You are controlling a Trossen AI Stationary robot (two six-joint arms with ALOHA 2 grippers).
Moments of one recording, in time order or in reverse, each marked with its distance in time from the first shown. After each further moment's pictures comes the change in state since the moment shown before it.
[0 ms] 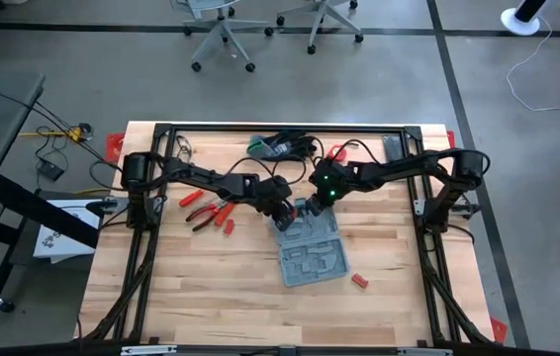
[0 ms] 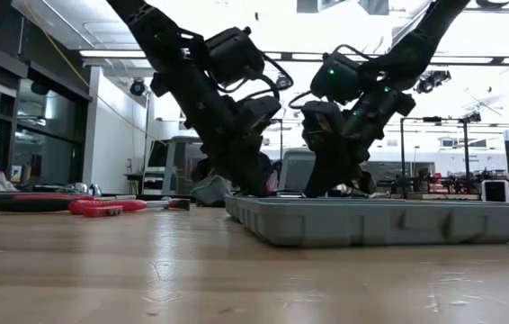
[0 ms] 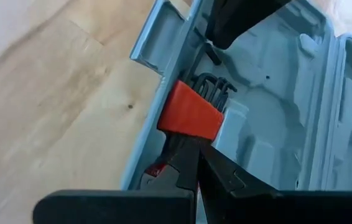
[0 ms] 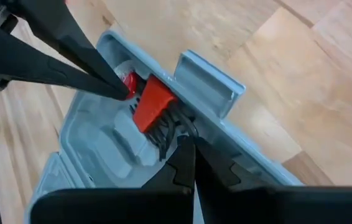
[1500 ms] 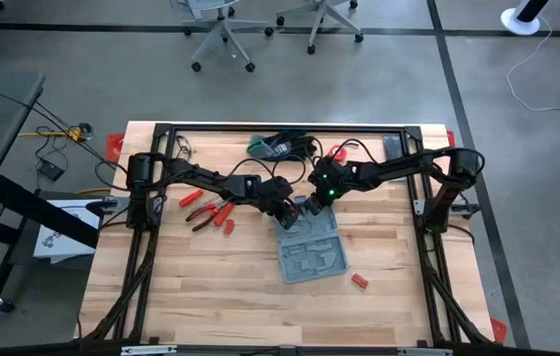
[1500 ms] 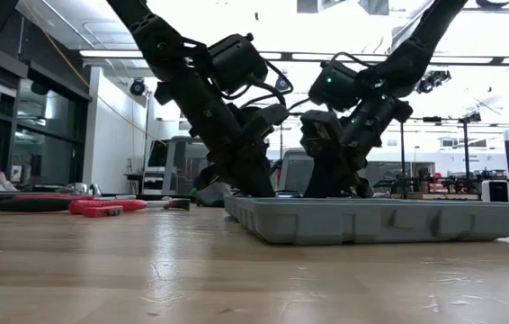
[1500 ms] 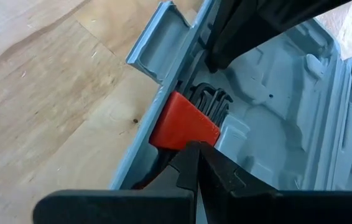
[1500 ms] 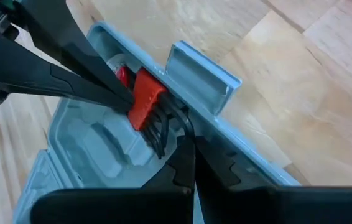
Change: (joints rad) left arm 0.003 0.036 0.000 0.072 -0.032 -0.087; right arm -0.012 0.043 -0.002 0.041 -0.014 -0.026
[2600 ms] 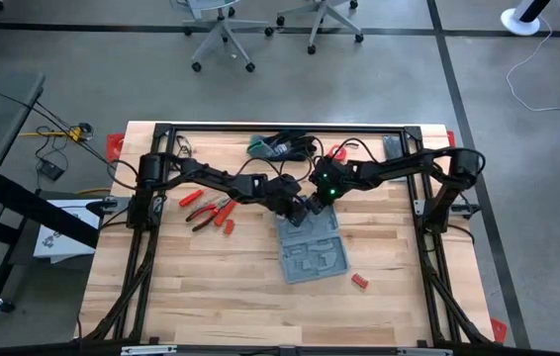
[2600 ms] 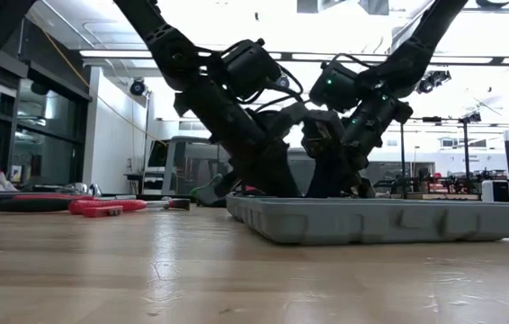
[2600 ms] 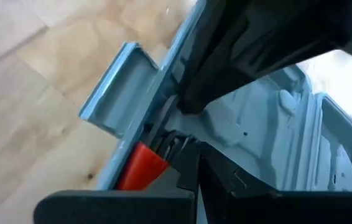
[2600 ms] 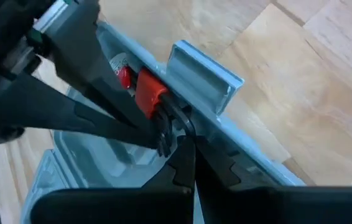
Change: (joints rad) left arm 0.023 0.097 0.077 0.089 0.041 -0.037; right arm -0.007 -0.012 -0.001 -0.018 -0.033 0.008
